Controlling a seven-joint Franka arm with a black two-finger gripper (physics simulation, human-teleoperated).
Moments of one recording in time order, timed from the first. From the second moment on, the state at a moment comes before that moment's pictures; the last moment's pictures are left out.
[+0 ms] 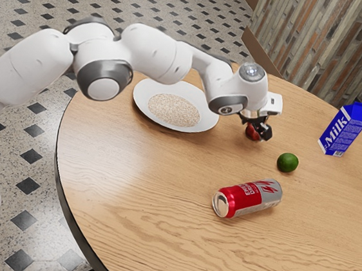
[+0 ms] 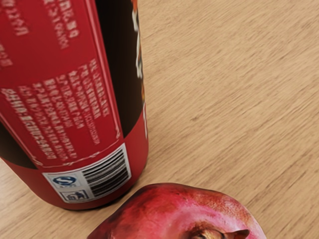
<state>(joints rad) -0.07 0.67 0.26 -1.37 0.13 2.59 -0.47</state>
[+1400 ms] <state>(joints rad) -0.07 0.66 0.24 -1.38 0.08 2.59 -0.52</state>
